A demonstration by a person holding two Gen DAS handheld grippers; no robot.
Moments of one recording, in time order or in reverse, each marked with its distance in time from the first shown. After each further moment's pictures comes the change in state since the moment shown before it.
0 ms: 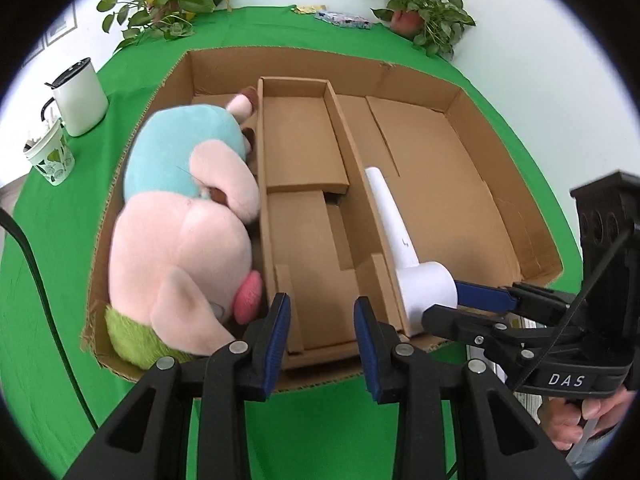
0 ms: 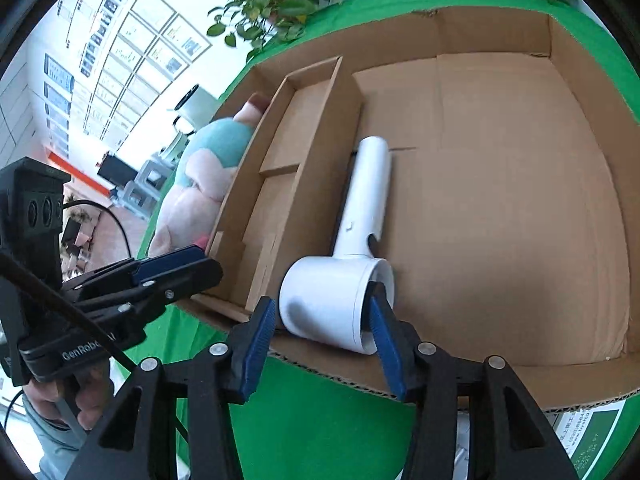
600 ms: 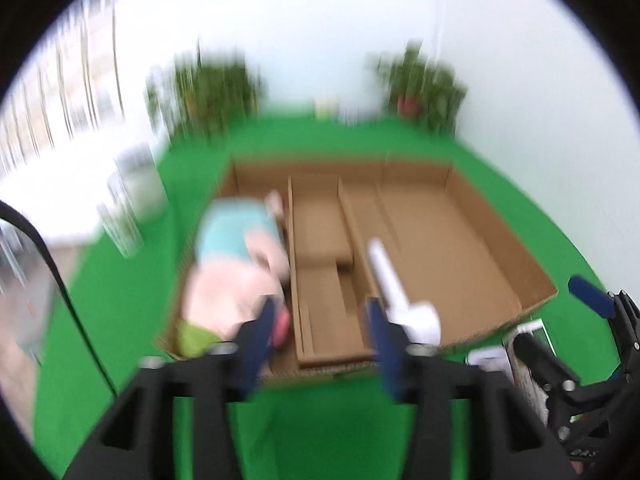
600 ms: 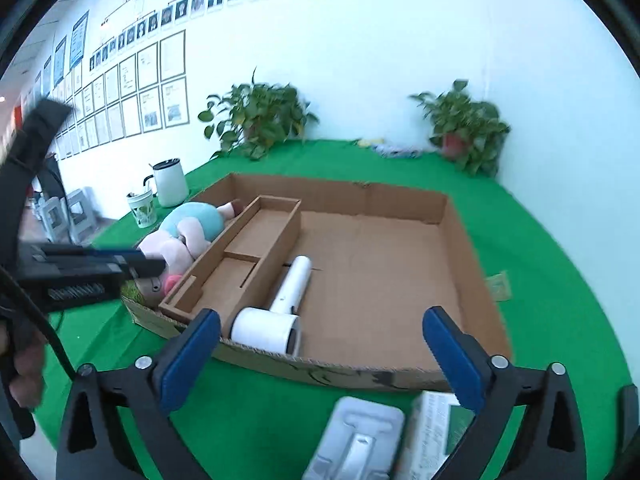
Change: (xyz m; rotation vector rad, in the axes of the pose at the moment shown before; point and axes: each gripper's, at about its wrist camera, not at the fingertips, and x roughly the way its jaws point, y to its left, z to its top) left arm -0.075 -0.046 -0.053 0.097 -0.491 0.209; right arm -0.092 0.069 -0.099 -0.270 -0.567 -0.476
